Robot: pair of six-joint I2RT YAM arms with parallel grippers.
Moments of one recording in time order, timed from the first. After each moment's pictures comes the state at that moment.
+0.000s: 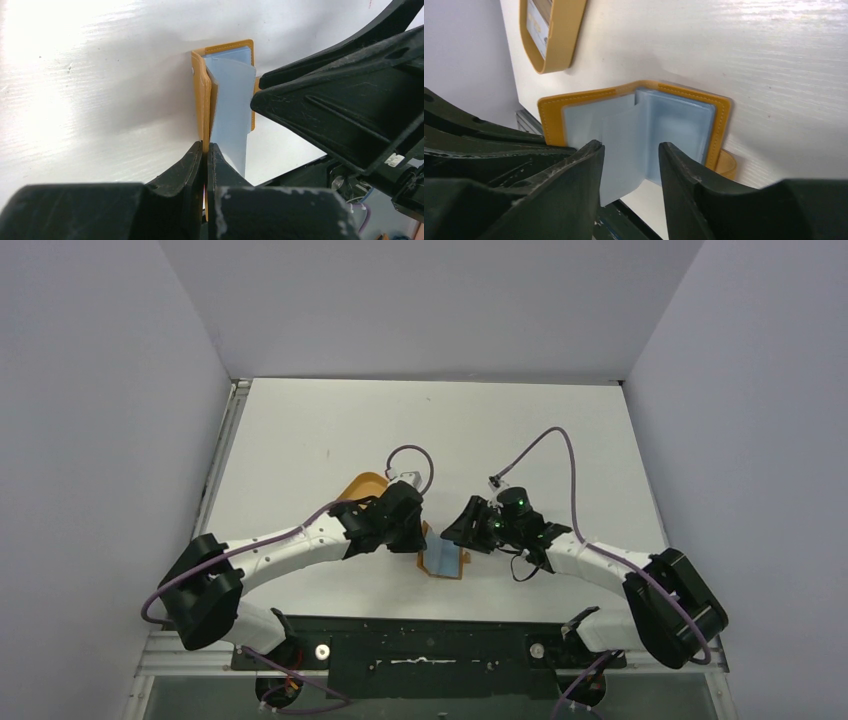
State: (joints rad) left arm -0.93 1.43 0.92 -0.40 -0.07 -0.85; right arm 0.58 1.31 0.49 0.15 -0.34 0.94
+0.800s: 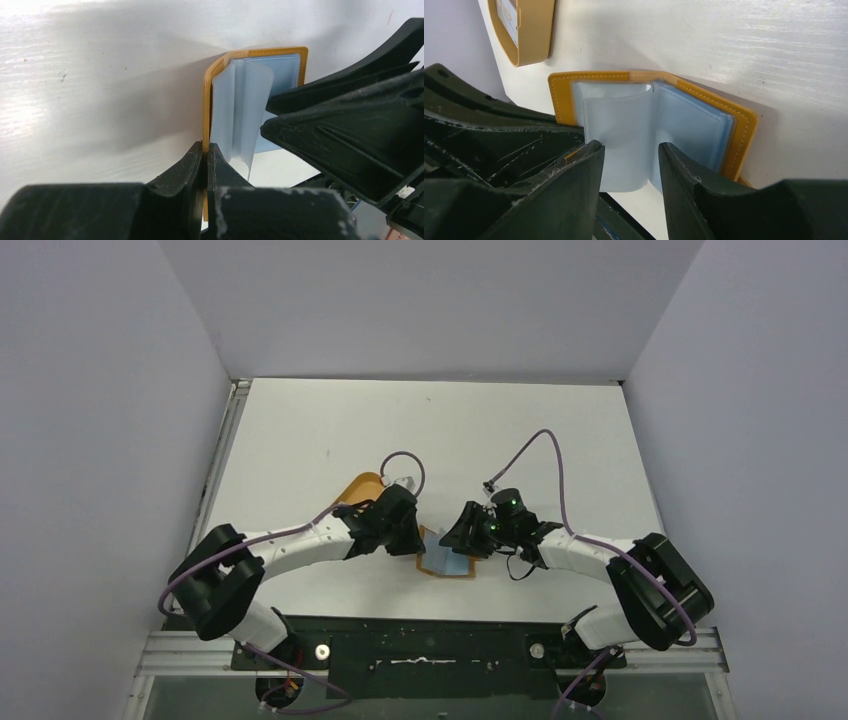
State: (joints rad) left arm -0.88 1.49 0.82 -0.25 -0.01 -0.91; right arm 0.58 1.41 0.50 0.15 -0.37 0.93
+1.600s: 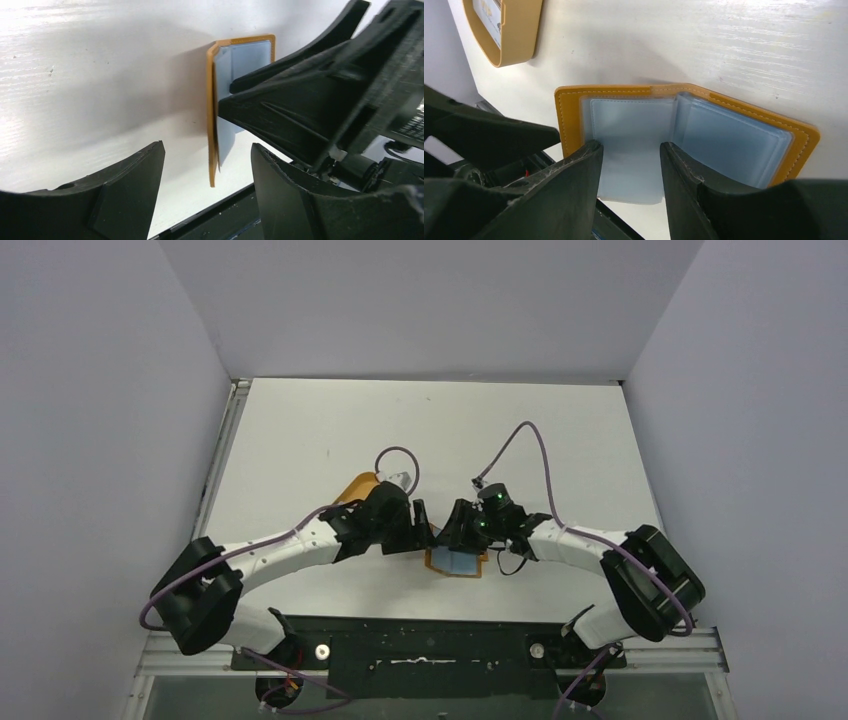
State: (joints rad) left arm -0.85 1.42 0.80 -0.22 0.05 -0.91; right arm 0.64 1.45 0.60 0.05 -0.31 0.87
